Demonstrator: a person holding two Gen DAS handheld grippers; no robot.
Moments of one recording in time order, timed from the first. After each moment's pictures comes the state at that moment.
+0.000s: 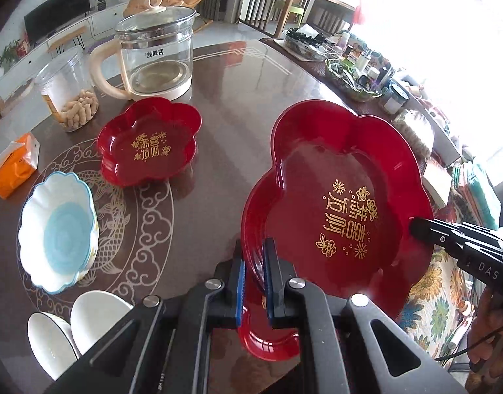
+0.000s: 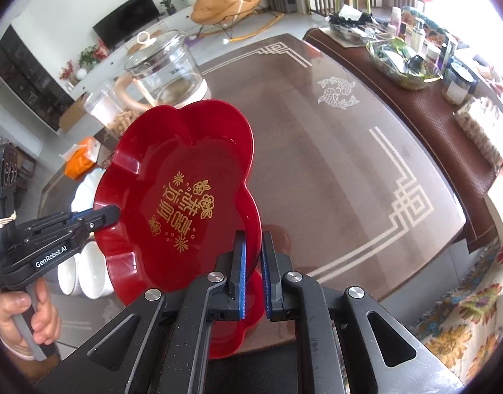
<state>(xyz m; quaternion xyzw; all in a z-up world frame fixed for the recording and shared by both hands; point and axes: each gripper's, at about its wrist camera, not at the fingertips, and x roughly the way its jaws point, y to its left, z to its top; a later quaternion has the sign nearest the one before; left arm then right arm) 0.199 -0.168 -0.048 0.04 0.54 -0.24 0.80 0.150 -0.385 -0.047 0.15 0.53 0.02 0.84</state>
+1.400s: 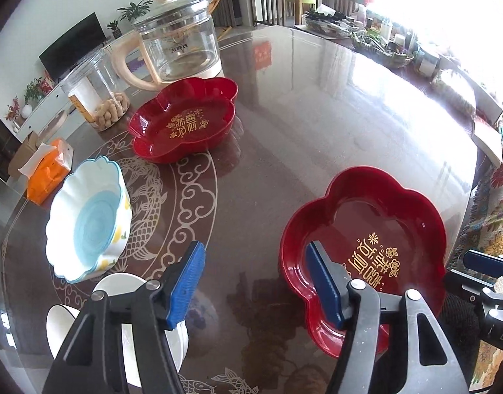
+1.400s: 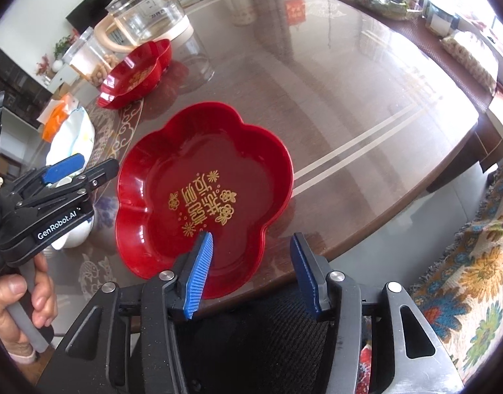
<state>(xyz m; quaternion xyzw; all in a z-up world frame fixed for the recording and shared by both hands) 0.175 -0.160 -0.108 0.15 0.50 -0.16 0.84 0.086 -0.339 -0.133 0.16 0.57 -0.02 0.81</state>
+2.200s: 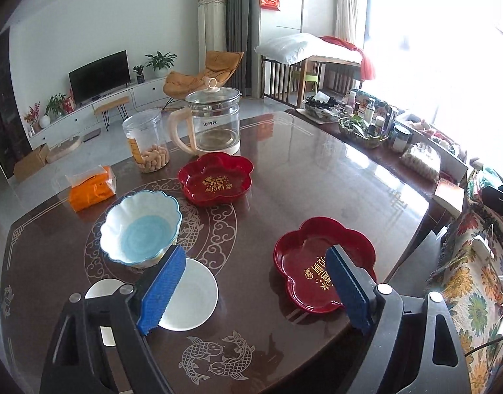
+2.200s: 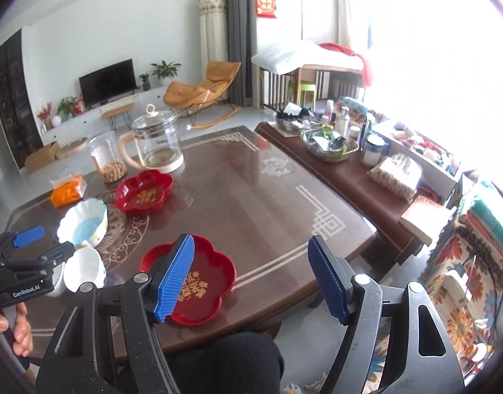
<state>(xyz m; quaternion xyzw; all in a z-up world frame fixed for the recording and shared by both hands) 0.064 -0.084 0.009 0.06 0.37 -0.18 0.91 -0.008 -0.325 0.038 0.05 0.33 -0.12 0.94</state>
